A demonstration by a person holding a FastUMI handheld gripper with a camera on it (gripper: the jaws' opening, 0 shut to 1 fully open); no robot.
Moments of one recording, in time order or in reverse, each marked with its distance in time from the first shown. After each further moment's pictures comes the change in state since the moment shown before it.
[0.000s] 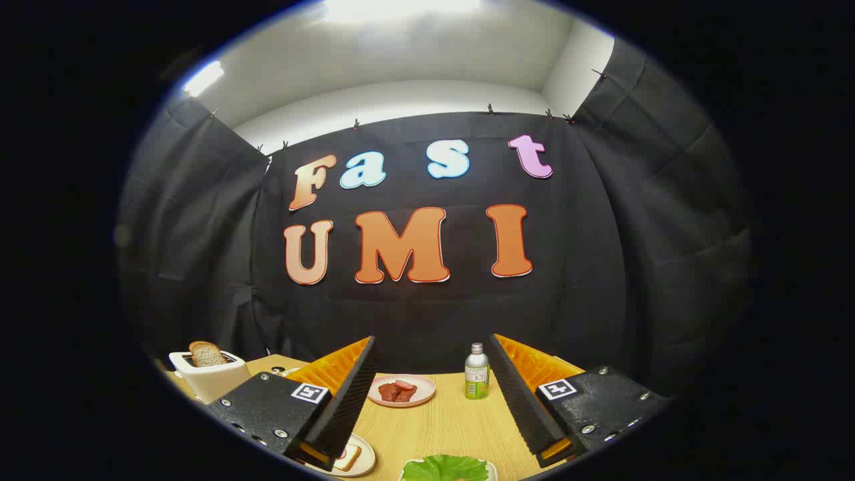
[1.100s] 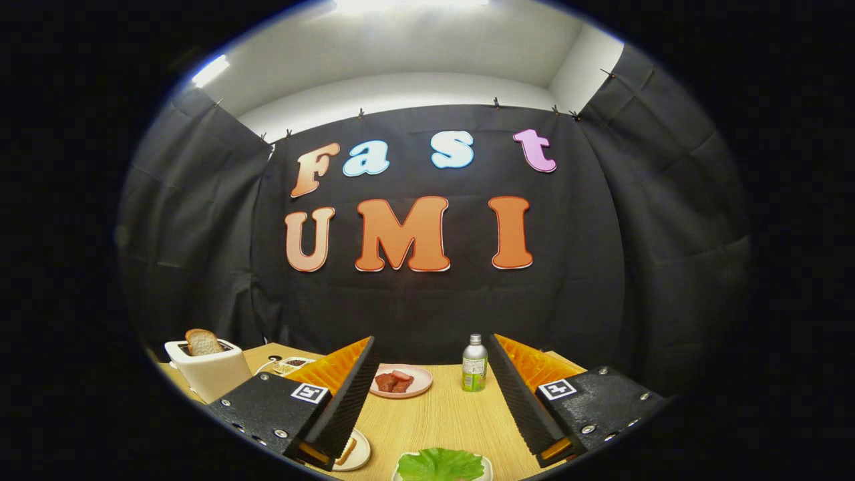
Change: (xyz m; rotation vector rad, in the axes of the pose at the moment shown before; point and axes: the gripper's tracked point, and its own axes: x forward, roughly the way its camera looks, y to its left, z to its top) arm -0.003 0.002 -0.020 -0.031 0.065 0.002
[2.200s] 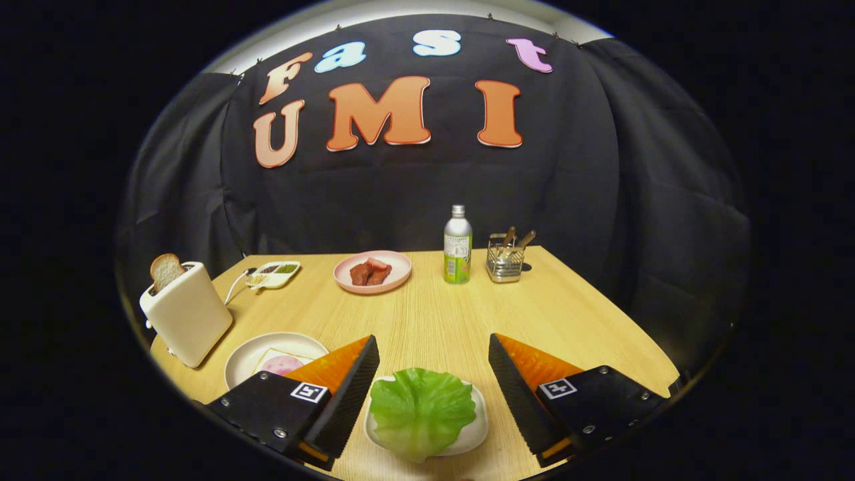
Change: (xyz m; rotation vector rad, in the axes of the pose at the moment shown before) arm -0.016 -0.019 -0.161 -0.018 0.564 -0.068
